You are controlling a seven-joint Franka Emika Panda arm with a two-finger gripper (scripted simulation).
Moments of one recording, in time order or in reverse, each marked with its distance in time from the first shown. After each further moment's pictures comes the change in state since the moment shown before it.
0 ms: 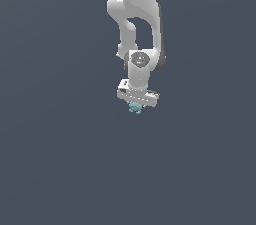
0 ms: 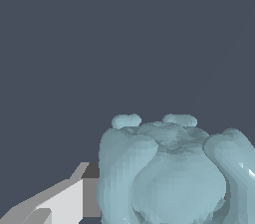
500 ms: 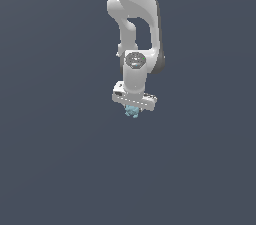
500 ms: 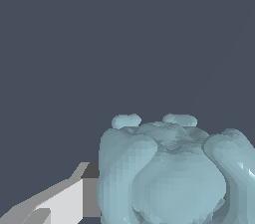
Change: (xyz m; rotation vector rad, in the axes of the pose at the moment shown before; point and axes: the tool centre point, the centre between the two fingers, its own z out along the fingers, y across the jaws) arm 0.040 0.007 -0.022 0.000 0.000 0.000
